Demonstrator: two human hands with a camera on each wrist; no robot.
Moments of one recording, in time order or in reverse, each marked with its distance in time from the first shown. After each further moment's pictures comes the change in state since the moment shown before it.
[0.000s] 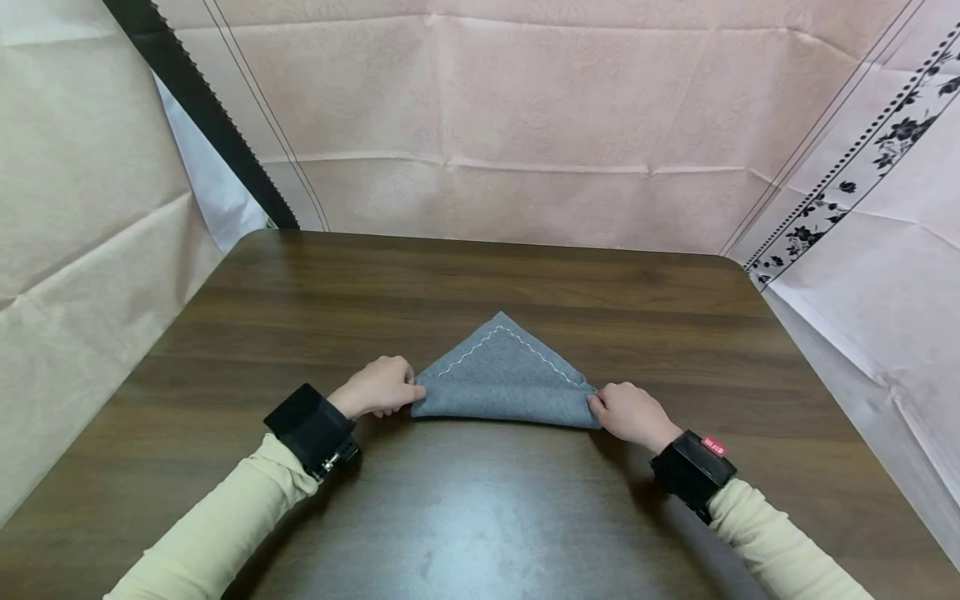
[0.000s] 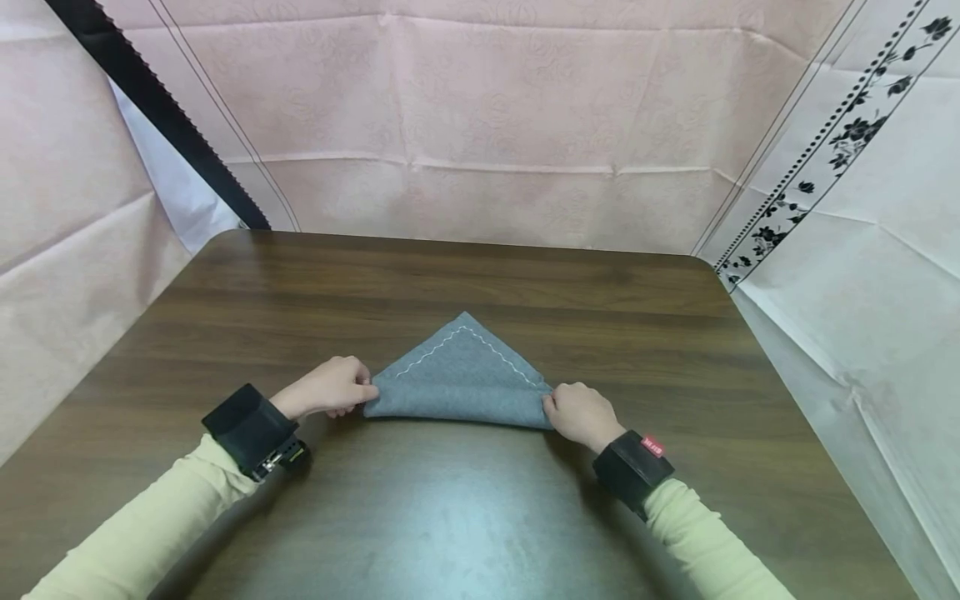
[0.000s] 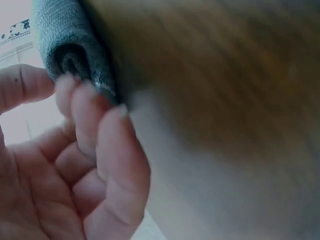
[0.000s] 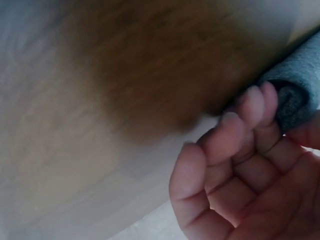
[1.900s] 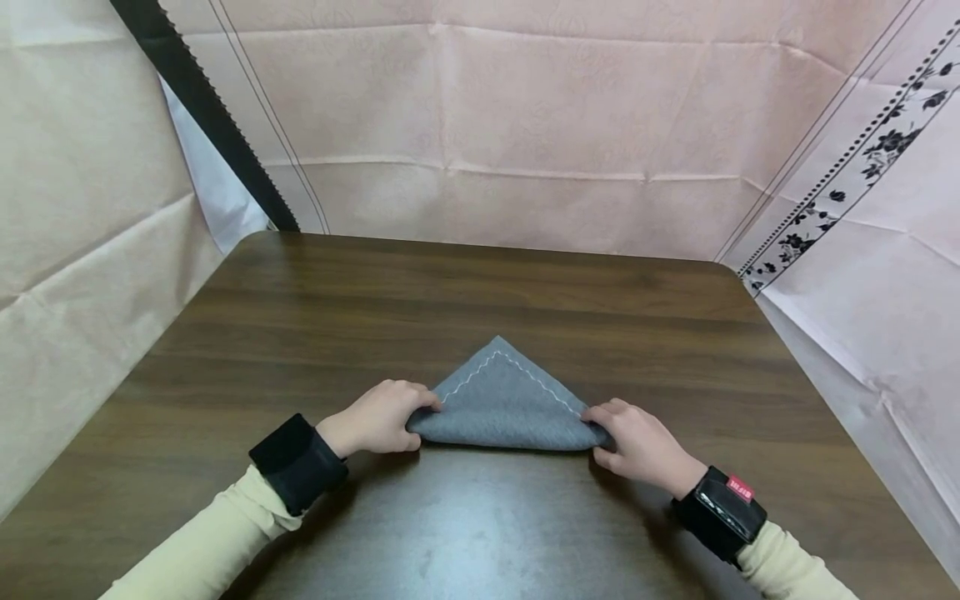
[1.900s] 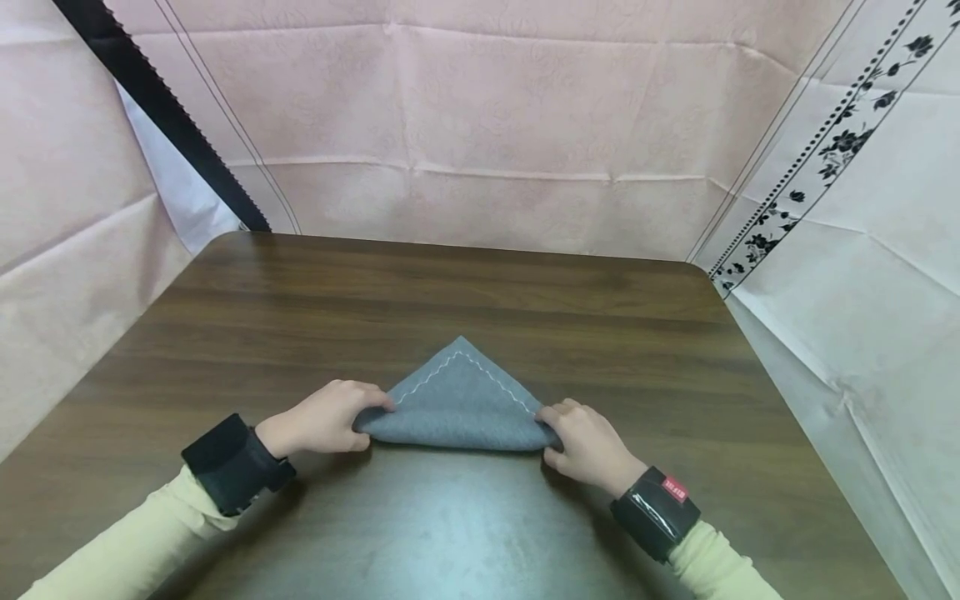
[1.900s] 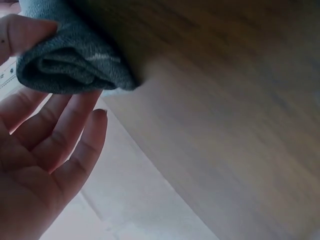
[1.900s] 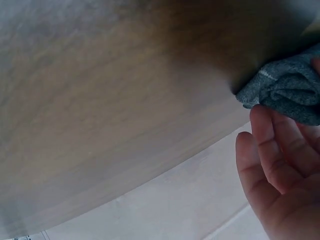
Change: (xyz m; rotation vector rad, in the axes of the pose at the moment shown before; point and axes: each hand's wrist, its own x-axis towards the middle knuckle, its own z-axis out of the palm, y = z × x) left_hand -0.030 0.006 0.014 0.264 0.091 0.547; right_hand -0.039 -0.004 0.005 -0.110 0.181 -0.373
